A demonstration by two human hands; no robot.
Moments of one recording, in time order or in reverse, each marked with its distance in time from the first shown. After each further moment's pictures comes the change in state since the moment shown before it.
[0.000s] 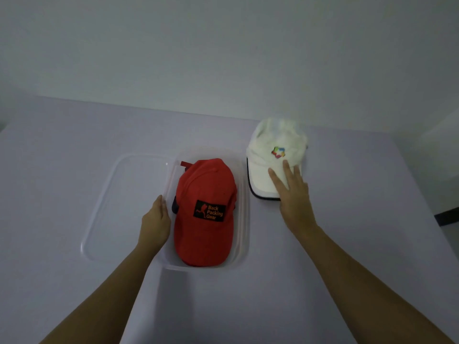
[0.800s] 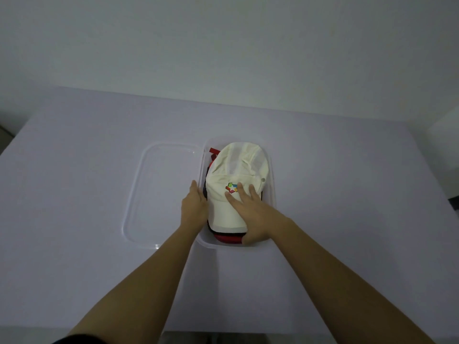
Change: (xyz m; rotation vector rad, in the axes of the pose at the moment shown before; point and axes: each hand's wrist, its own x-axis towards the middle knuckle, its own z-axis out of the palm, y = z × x) left_hand -0.005 0.006 -0.013 -0.060 -0.100 -0.013; right_hand -0.014 -0.164 -0.007 -0.009 -0.898 -0.204
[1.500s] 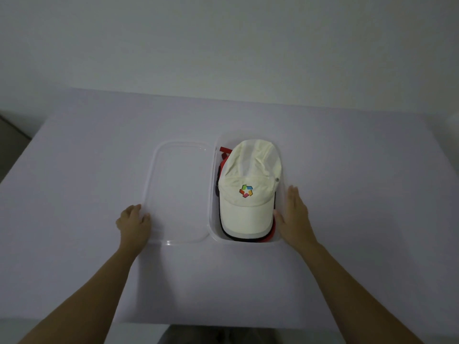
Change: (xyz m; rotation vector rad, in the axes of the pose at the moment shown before) left_hand 0.030 -0.142 -0.110 0.285 0.178 -0.138; right_hand -0.012 0.029 0.065 0.641 0.594 0.341
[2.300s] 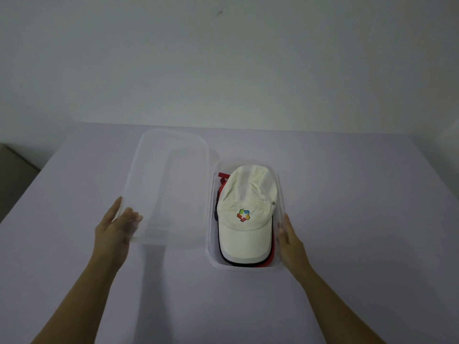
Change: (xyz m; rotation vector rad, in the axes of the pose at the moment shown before) left_hand -0.023 0.062 -0.078 -1.218 -0.025 -0.054; right_hand -0.002 0.008 0.008 0.491 -0.015 0.245
